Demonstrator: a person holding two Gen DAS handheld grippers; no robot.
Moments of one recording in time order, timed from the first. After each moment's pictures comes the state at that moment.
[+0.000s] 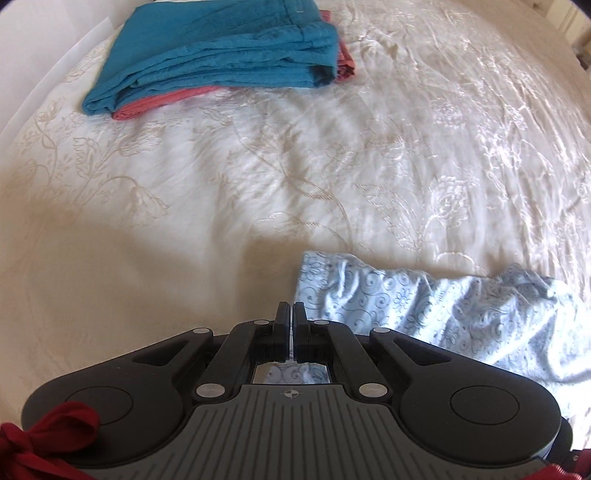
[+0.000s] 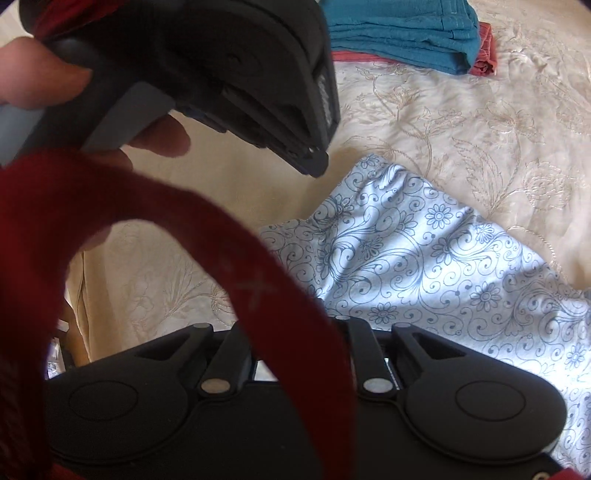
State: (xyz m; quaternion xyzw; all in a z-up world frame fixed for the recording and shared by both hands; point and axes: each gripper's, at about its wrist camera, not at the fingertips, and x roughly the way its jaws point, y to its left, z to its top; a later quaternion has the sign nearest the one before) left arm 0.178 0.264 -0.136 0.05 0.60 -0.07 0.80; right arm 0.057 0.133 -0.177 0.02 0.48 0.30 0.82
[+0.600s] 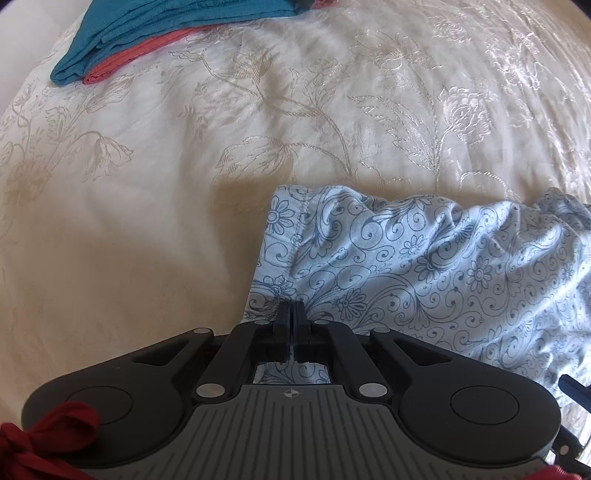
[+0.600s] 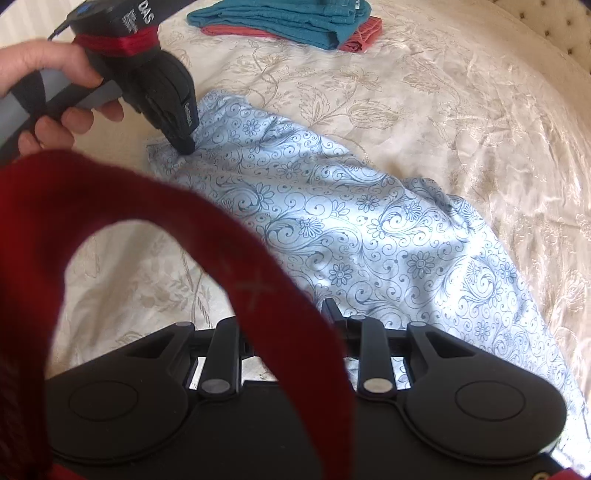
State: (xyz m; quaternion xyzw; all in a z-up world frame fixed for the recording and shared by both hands) left arm 0.161 0.247 -0.188 0.11 0.63 -0.05 0.76; right arm -0.017 0.046 -0.191 -0.12 0.49 0.17 0.85
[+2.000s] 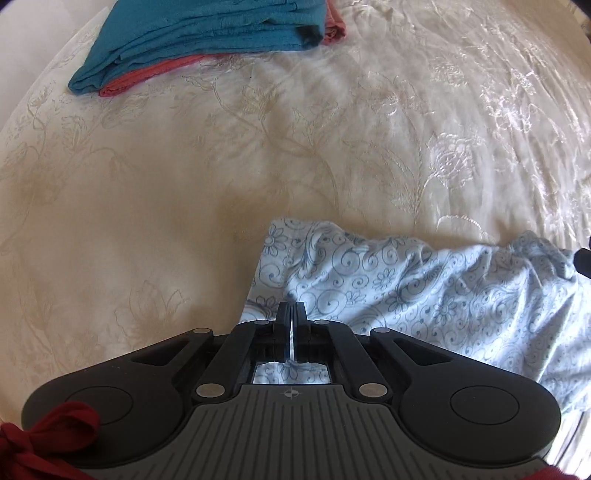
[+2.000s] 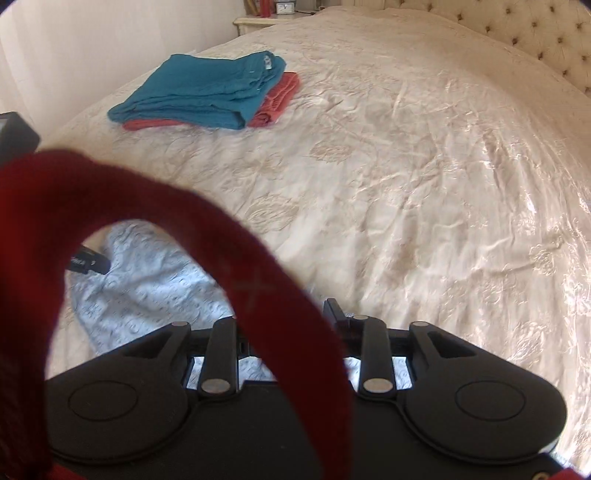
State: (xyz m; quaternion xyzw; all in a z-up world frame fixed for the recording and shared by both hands) left arm 0.164 0.245 -0.167 0.06 0.62 -0.04 0.78; right arm 0.082 -0.020 -0.152 -0.03 0.44 0.10 0.89
